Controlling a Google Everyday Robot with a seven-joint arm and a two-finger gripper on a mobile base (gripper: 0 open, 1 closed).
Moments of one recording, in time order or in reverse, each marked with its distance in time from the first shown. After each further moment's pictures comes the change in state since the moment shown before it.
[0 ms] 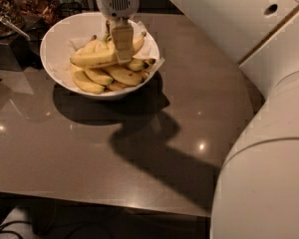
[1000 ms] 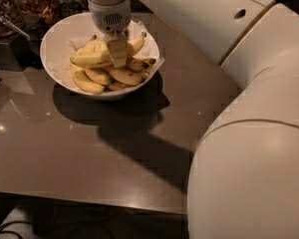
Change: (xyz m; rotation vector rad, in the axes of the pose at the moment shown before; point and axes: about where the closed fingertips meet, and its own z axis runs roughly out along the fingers) arm -0.011 -0.002 0.036 -0.053 0.033 -0.028
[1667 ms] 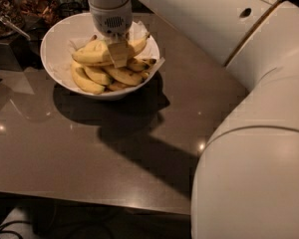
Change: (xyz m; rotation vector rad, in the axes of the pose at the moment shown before) arm 0.002 0.006 0.002 0.001 0.007 0.002
